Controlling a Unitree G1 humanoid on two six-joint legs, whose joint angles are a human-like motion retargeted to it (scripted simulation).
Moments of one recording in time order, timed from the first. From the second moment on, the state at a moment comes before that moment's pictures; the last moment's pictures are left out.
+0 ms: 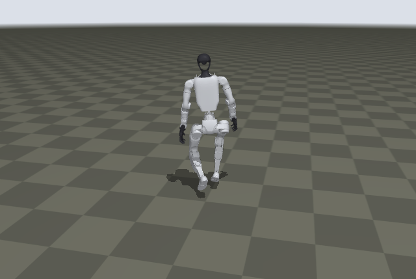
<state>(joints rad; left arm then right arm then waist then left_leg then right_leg) -0.01 0.25 -0.22 1.39 -0.11 -0.11 0.12 -0.03 -0.28 0.38 1.03 0.25 -0.19 -0.18 0.04 -0.02 -0.13 -0.69 0.27 0.22 1.72 -0.40 0.02 -1.09 0.13 -0.18 1.52 -0.04 0.10</state>
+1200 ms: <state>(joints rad) 0.00 0.27 -0.34 1.23 -0.10 -0.14 -0.12 -0.15 -0.24 0.21 0.96 0.43 -0.29 -0.34 0.06 -0.06 -0.24 -0.96 0.27 0.36 1.48 -0.03 -0.12 -0.88 0.06 -0.18 1.41 -0.22 0.13</state>
